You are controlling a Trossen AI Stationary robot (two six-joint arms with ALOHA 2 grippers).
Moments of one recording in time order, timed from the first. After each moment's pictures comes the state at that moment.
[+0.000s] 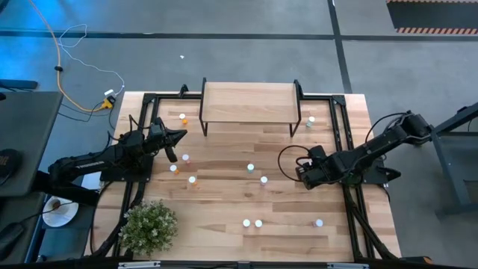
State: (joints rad) left arm 0.39 0.08 0.01 0.04 -0.19 -0.12; right arm 0.40 1.20 0.64 -0.97 0.45 1.60
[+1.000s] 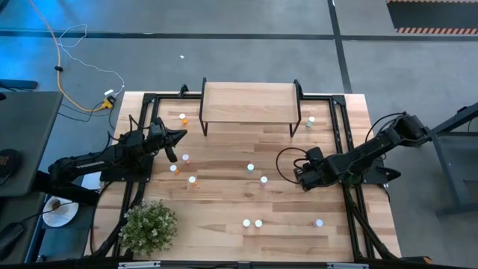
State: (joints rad) left arm 0.39 0.08 0.01 0.04 -0.19 -0.12; right arm 0.40 1.29 0.64 -0.94 0.46 1.61
